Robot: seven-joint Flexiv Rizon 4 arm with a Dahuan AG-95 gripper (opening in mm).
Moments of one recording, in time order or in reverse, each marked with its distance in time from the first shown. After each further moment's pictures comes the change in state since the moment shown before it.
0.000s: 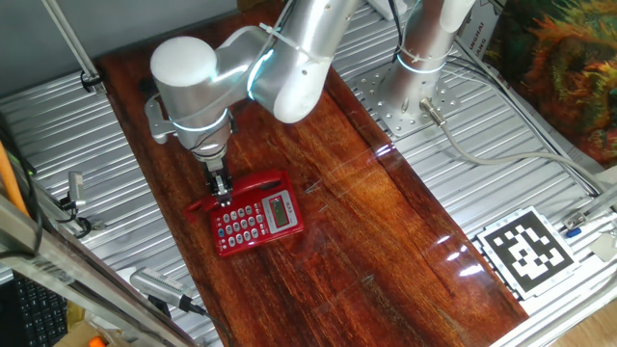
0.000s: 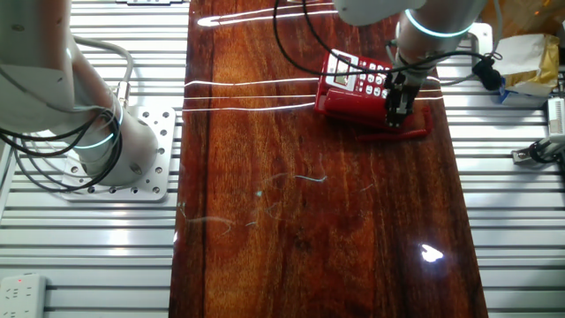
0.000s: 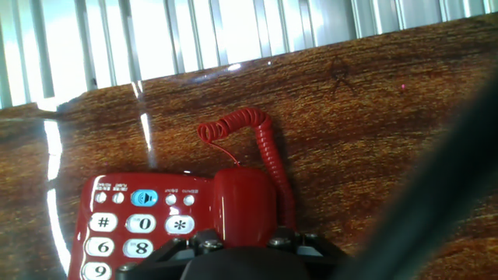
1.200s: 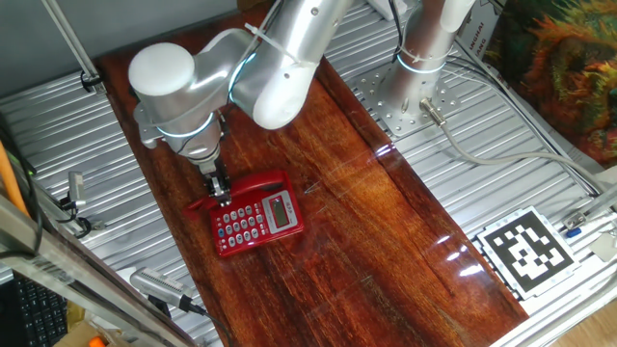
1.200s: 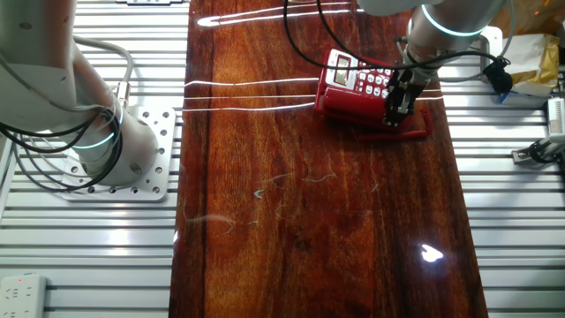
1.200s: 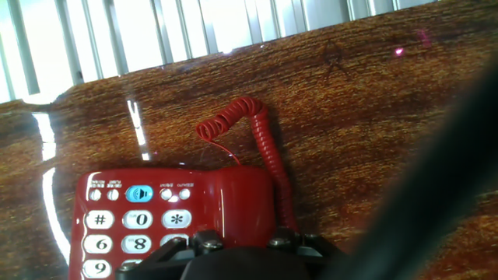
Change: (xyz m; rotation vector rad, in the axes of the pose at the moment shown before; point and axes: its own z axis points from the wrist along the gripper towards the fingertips) arm 0.003 -0.002 -0.001 0.006 0.095 0.033
